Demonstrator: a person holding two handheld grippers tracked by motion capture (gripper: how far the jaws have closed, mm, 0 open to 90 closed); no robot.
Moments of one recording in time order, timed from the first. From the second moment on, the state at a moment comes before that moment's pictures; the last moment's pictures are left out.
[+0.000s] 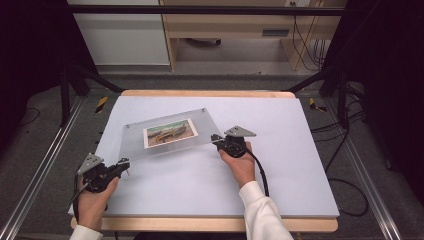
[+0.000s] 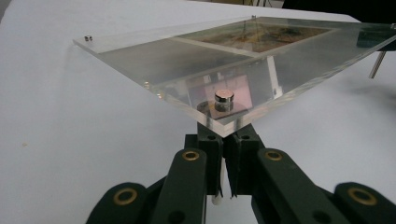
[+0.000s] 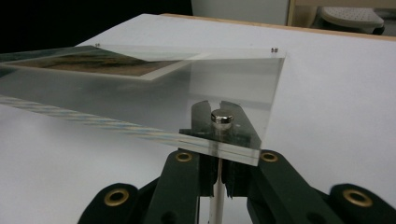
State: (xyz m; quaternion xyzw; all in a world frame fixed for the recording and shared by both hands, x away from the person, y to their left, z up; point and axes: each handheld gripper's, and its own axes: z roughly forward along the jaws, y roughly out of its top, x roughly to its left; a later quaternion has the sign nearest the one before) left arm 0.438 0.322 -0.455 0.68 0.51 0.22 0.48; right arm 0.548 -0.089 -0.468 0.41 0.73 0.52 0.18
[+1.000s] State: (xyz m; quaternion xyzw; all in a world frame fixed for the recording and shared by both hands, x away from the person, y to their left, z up) left arm 0.443 0.317 -0.454 0.69 0.50 0.23 0.47; right arm 0.547 -0.087 -0.468 0.41 0.73 0.52 0.18
